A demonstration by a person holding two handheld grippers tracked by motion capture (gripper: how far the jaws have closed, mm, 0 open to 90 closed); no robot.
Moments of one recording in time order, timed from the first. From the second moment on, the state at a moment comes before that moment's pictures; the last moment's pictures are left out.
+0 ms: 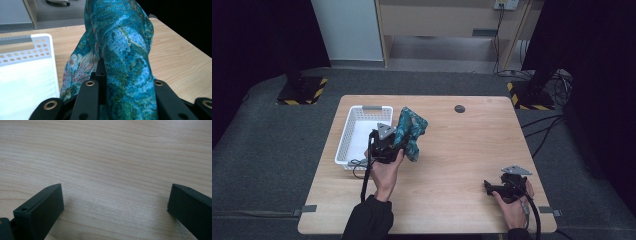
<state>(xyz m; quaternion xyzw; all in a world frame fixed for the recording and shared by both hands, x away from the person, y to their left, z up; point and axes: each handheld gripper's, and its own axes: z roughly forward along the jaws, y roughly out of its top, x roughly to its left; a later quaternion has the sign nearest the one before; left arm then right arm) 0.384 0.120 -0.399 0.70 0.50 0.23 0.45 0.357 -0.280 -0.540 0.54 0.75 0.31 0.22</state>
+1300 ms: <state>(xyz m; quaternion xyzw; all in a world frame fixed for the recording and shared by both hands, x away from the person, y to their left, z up) 0.400 0.078 -0.436 0.73 0.49 0.20 0.42 0.357 -0.280 -0.540 0.54 0.75 0.31 0.22</state>
